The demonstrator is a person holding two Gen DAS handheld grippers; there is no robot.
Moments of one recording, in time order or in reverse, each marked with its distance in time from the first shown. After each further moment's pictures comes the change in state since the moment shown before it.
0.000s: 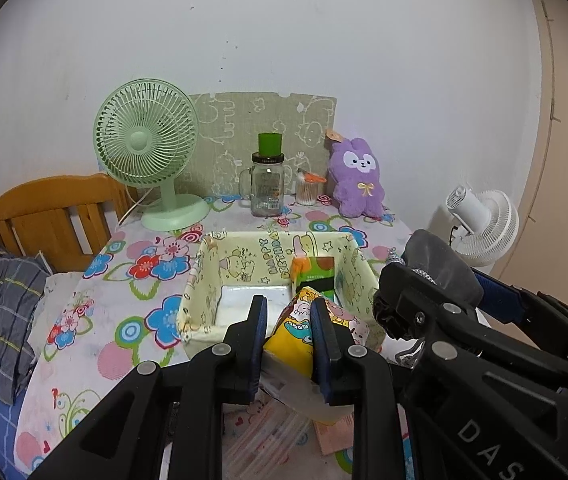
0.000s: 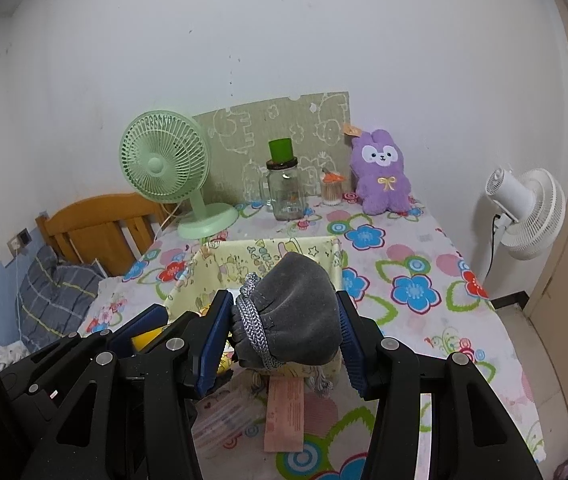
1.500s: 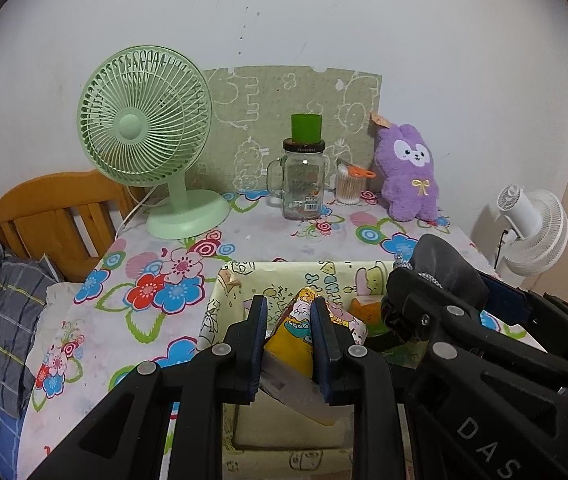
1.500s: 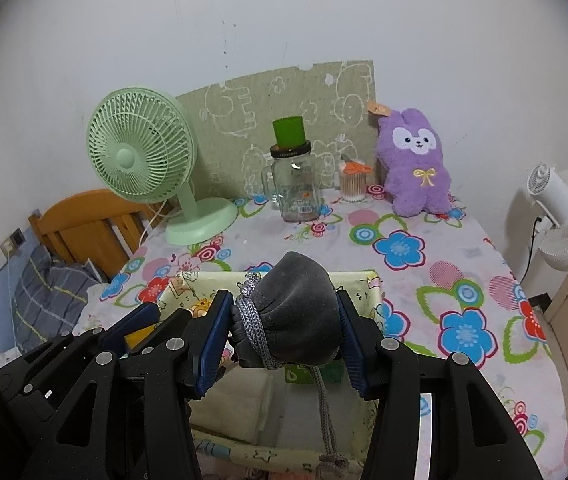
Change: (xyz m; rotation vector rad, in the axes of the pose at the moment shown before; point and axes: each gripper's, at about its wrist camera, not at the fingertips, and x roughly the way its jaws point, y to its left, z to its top) left arm 0.107 0.031 0.035 -0.005 0.054 0.094; right arm 0.130 -0.005 0.035 0.004 0.080 0.042
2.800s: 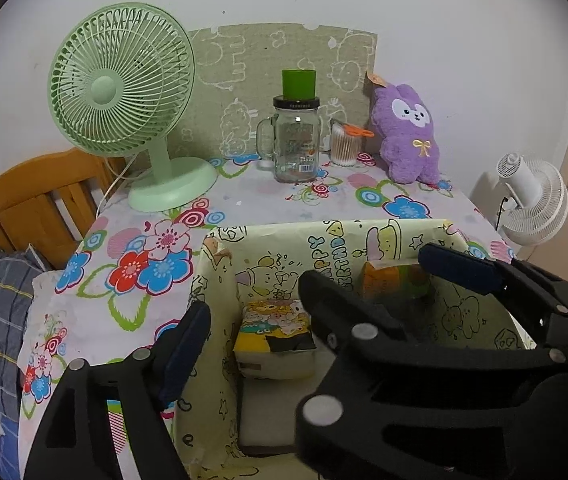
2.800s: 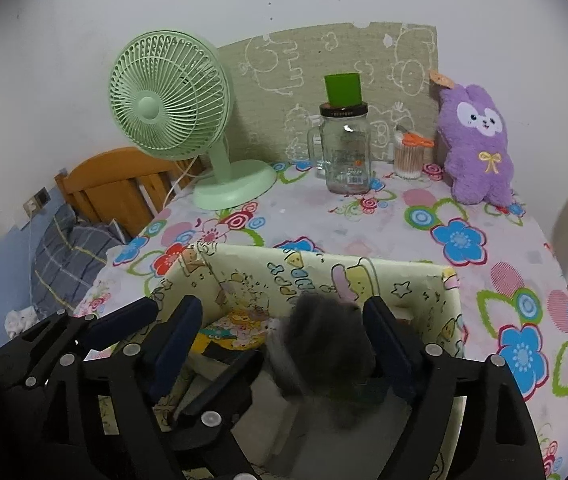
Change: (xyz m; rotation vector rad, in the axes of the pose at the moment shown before) left arm 0.032 0.007 -0.008 0.042 0.124 -0.044; right arm 0.055 0.014 -0.002 -0.083 0.115 0.146
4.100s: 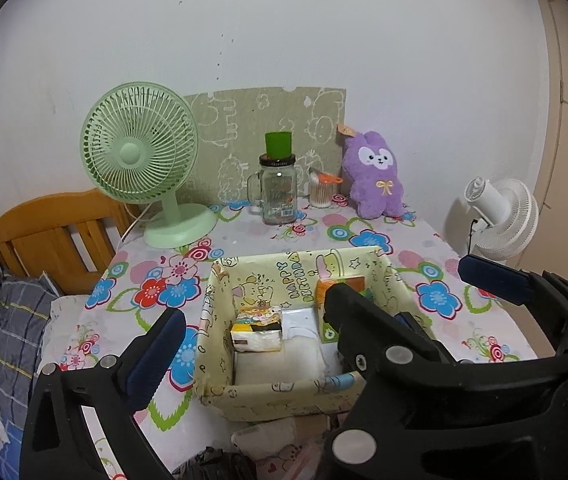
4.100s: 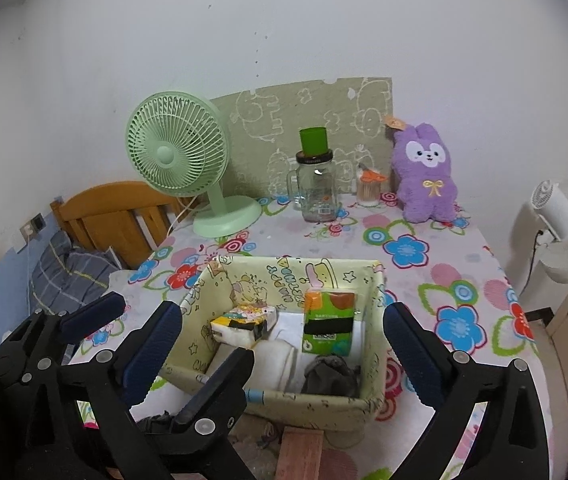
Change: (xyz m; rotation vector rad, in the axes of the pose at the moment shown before) left arm -0.098 -0.023 -0.013 0.029 -0.155 -0.014; right arm -0.116 0.021 -0.018 0.018 -0.133 -0.109
